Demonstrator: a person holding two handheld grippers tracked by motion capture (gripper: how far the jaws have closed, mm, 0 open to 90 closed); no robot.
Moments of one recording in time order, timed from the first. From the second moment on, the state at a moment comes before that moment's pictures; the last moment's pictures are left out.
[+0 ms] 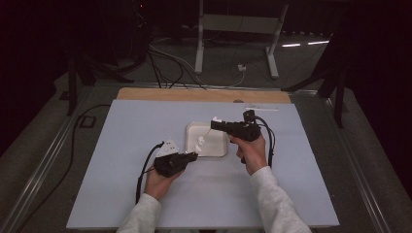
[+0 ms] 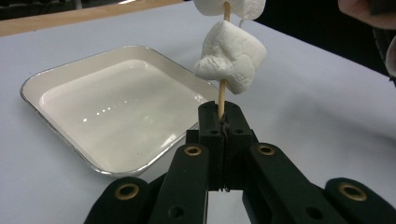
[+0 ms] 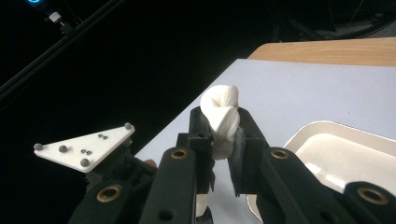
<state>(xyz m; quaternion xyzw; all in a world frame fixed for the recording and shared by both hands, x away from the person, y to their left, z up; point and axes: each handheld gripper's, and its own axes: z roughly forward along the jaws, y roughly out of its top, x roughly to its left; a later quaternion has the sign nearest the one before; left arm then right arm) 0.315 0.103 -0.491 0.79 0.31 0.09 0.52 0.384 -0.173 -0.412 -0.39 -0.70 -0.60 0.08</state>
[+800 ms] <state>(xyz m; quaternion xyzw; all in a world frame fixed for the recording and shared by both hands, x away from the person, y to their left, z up) 0.317 0.111 -0.488 0.77 0.34 0.09 0.53 0.392 -0.169 -0.451 -0.41 -0.77 -0.49 -0.01</state>
